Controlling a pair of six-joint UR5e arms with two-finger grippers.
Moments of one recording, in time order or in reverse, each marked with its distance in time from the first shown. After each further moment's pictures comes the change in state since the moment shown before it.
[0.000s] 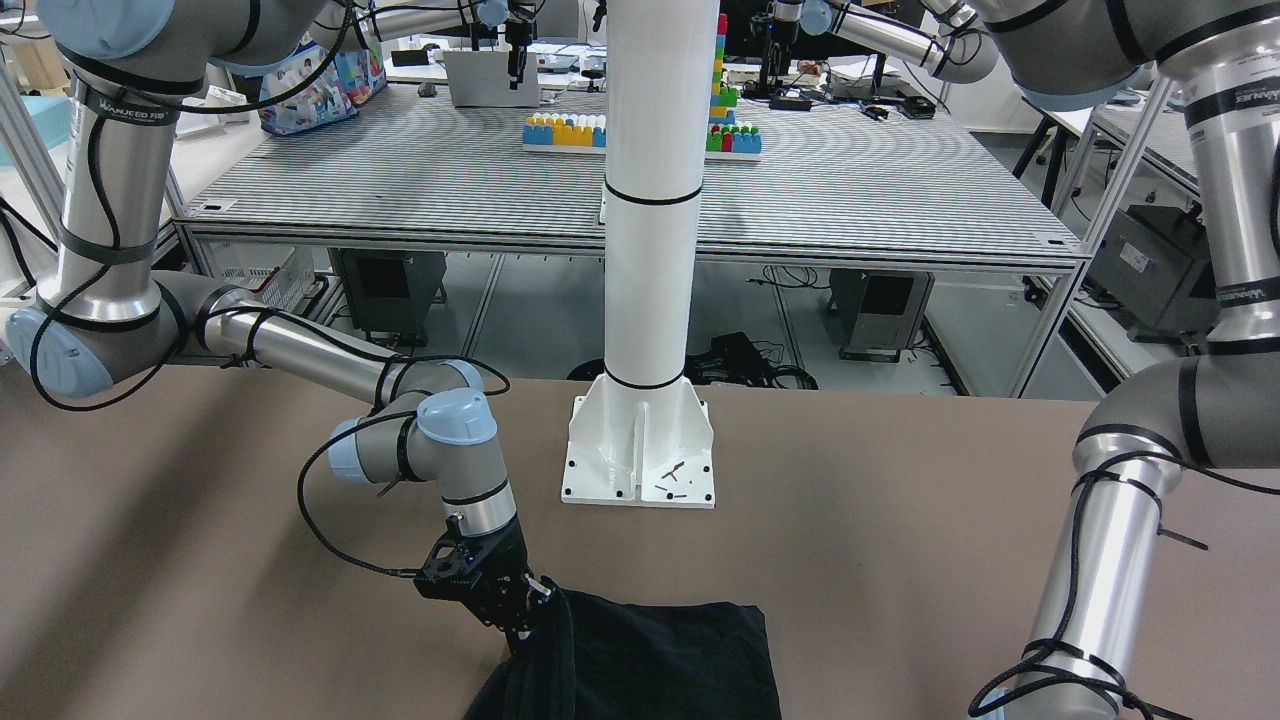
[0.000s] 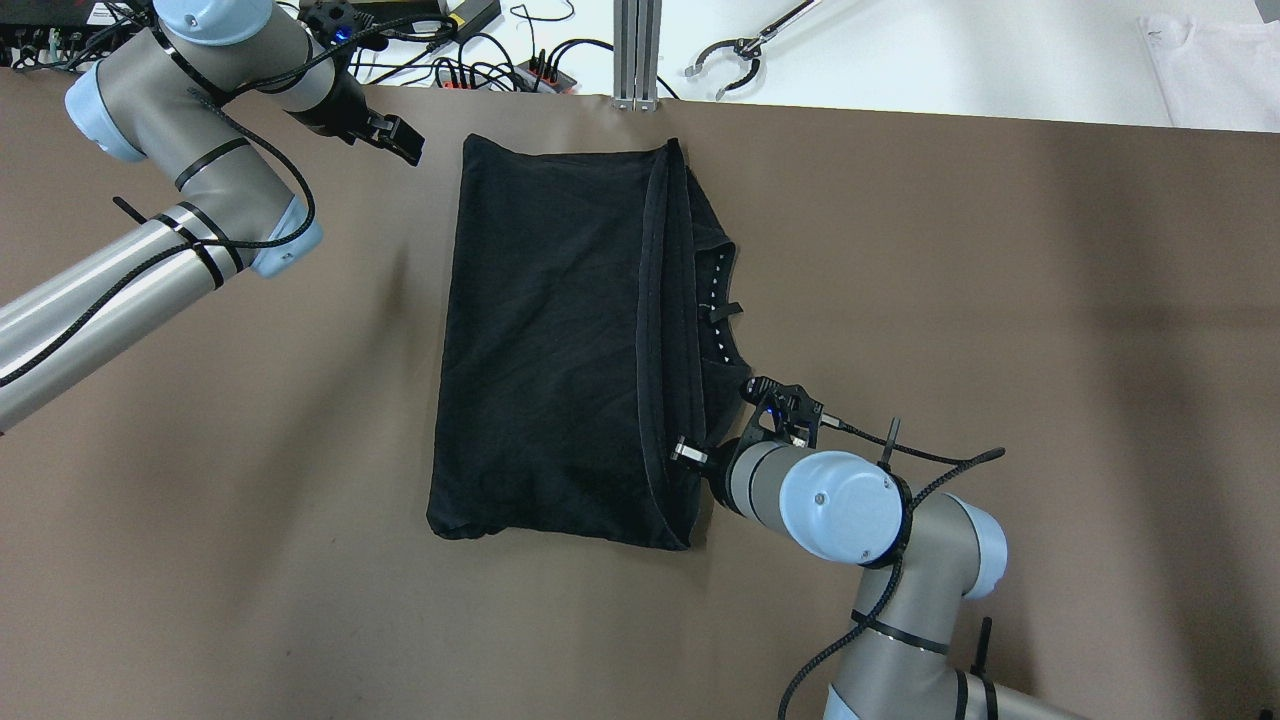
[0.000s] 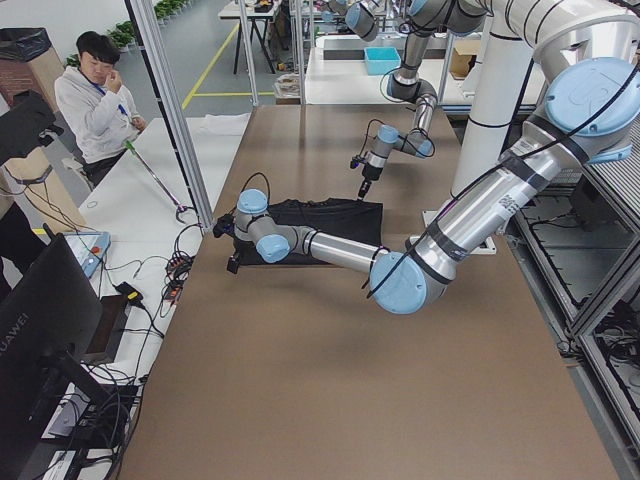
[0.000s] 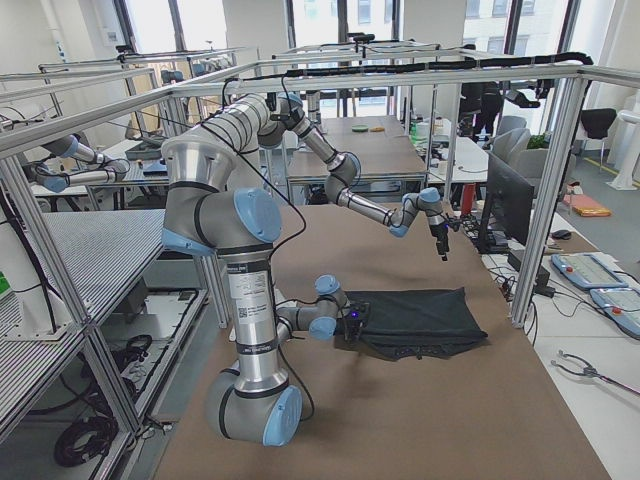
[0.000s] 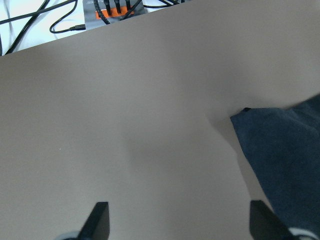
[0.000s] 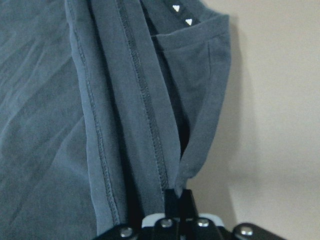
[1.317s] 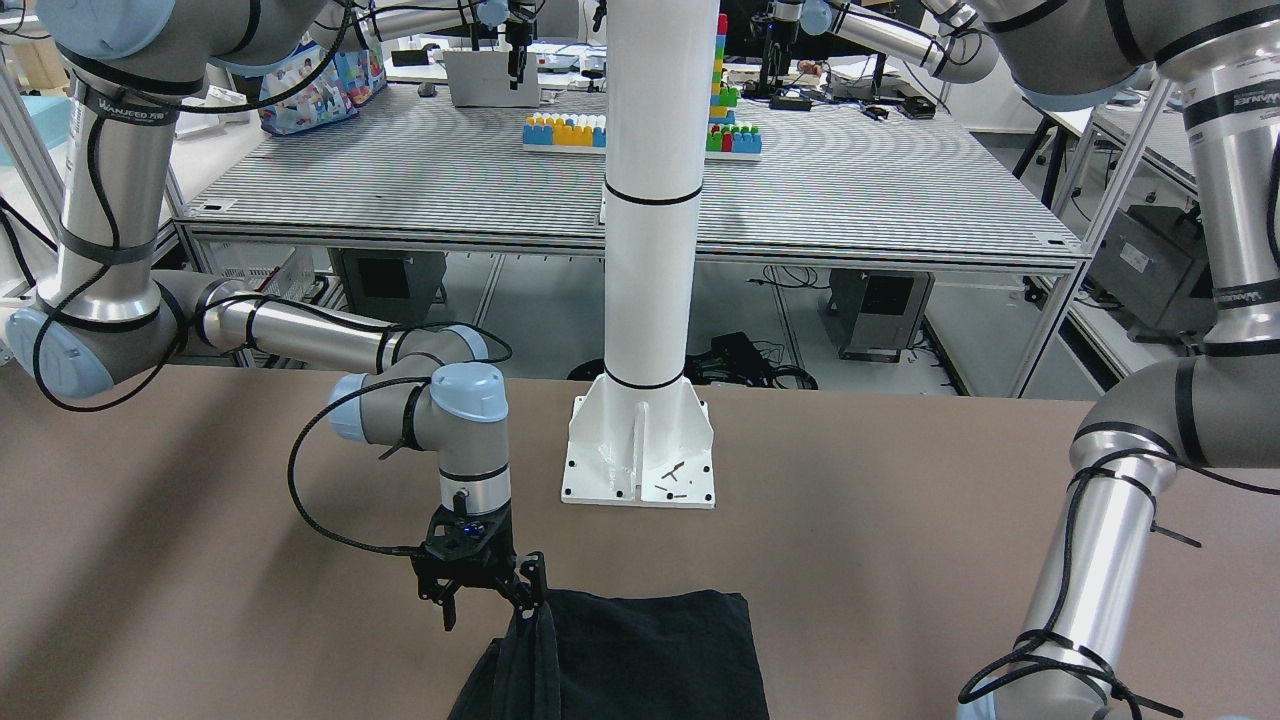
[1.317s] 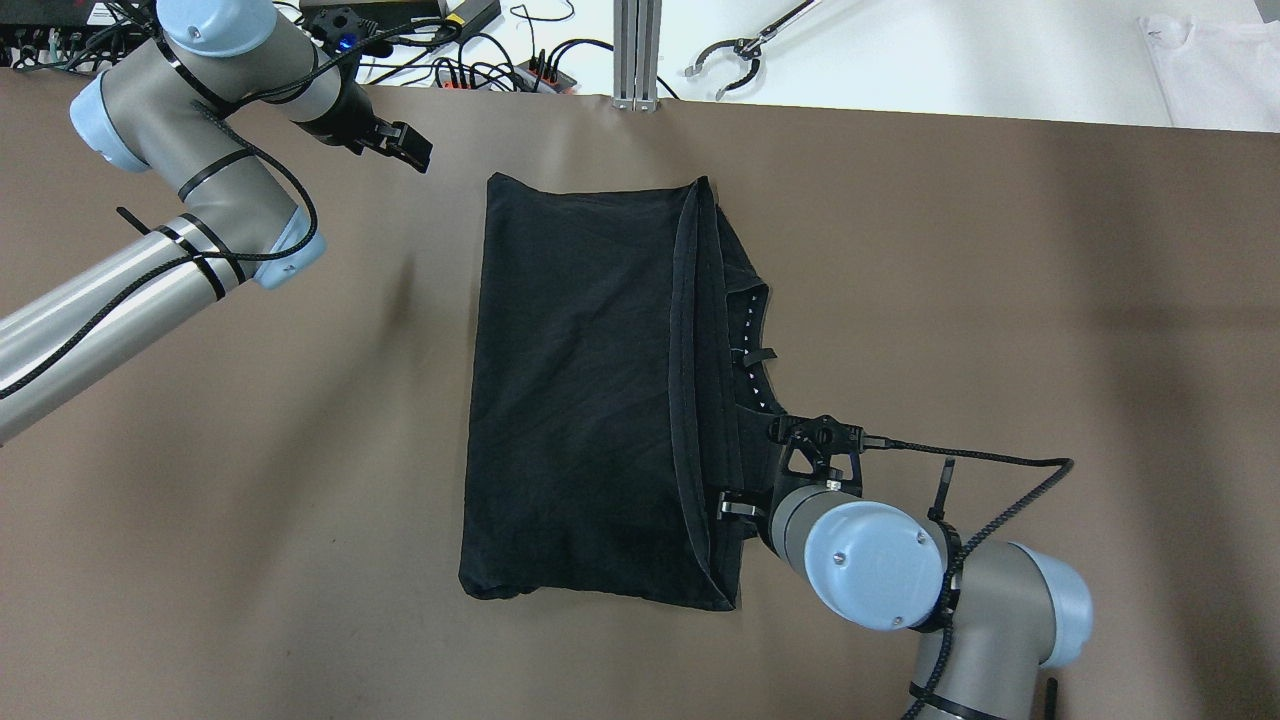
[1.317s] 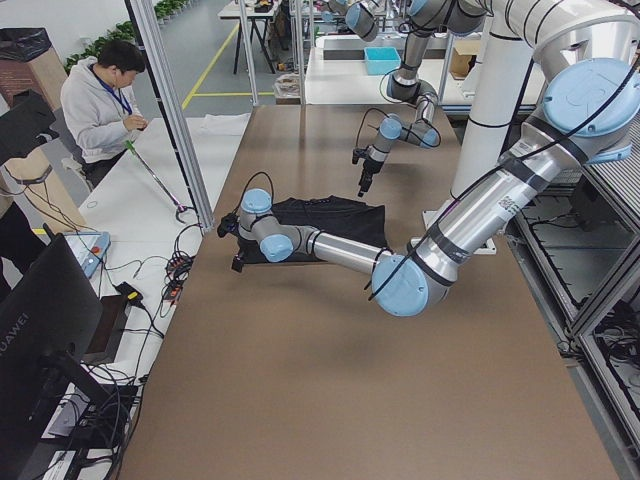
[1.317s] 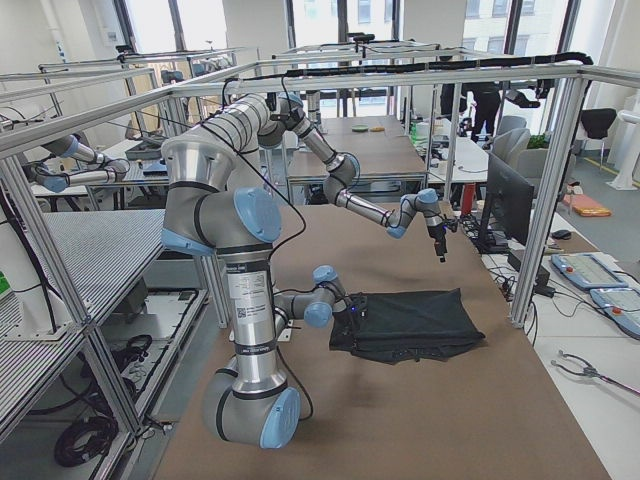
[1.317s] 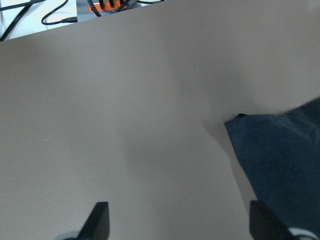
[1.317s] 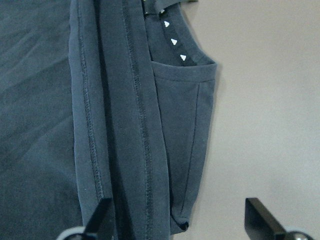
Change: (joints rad) left arm 0.014 0.016 -0.032 -0.001 0.000 -0.047; right arm 0.002 0.037 0.113 -0.345 -0.045 -0.266
